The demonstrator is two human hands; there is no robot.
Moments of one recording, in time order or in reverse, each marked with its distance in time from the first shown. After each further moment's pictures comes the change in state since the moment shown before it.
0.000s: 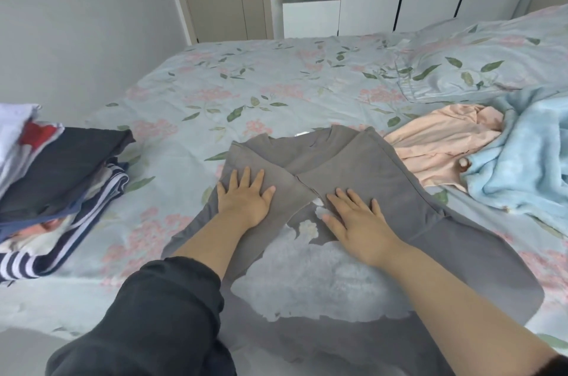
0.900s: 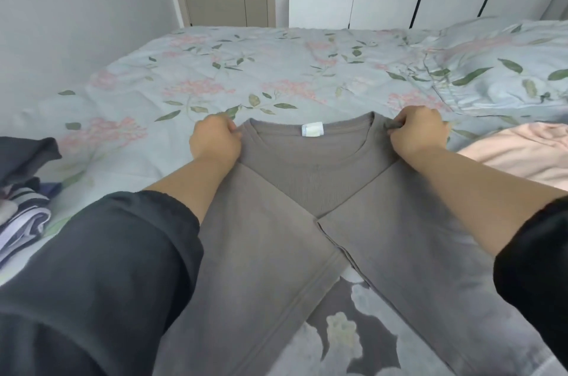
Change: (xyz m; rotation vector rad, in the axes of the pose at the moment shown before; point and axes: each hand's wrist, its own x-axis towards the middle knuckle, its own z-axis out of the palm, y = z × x) left_hand 0.173 -0.032 -0.065 -0.502 0.541 -0.143; right_hand 0.234 0.067 -0.099 0.023 0.579 0.386
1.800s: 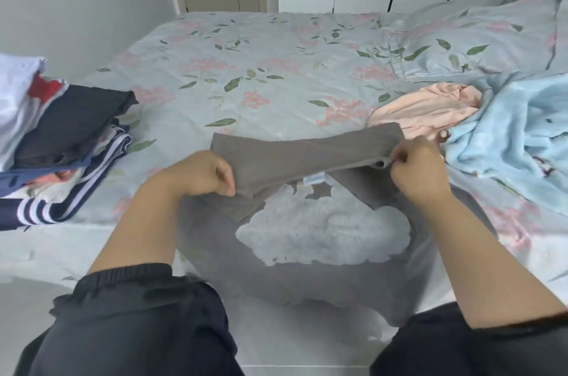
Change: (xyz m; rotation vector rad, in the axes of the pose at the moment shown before) left_hand -0.223 -0.019 -0.162 0.015 -0.771 0.177; right_hand -0.243 0.074 -0.123 0.141 0.018 -0.108
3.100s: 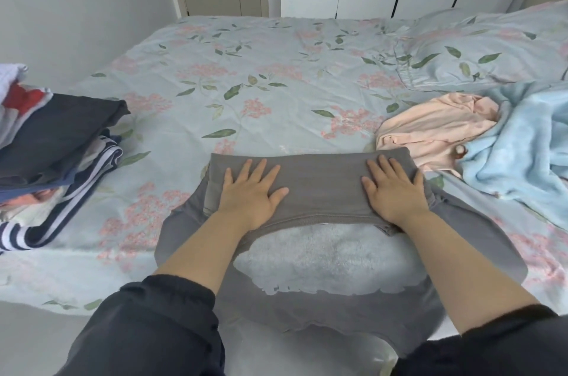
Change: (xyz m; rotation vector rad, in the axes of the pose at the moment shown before) left_hand 0.087 0.000 0.087 0.525 0.168 0.018; right_hand 0.029 0.015 0.079 -0.417 -0.429 -0.048
